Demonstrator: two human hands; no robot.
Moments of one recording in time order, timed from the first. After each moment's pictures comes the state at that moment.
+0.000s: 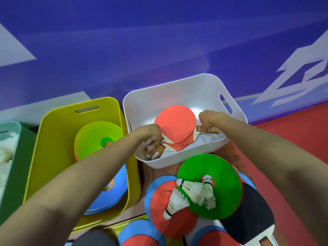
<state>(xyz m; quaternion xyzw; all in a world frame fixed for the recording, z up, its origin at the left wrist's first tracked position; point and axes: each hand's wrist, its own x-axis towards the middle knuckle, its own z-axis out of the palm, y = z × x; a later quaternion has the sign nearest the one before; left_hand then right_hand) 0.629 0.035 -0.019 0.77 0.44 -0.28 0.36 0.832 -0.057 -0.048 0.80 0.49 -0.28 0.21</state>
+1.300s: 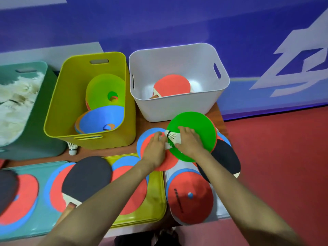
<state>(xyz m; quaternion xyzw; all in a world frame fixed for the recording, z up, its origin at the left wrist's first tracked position) 0.513 -0.184 -0.103 0.89 0.38 0.01 0.24 0.656 -0.242 -0.093 0.83 0.52 -0.21 -0.05</state>
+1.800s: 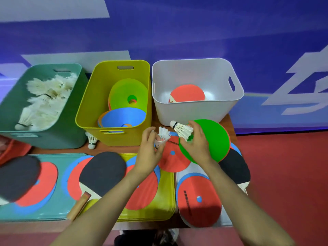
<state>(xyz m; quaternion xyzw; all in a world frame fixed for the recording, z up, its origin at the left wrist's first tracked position) 0.448 -0.188 -0.054 0.81 0.40 0.33 0.27 0.620 -0.244 -0.065 0.76 0.47 -0.16 -0.43</state>
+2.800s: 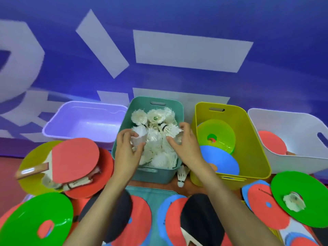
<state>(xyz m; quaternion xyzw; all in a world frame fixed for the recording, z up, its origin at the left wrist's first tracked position) 0.088 0.054 0.030 0.71 0.51 0.43 0.23 0.275 0.016 0.045 0.72 0.56 -0.16 -0.38</state>
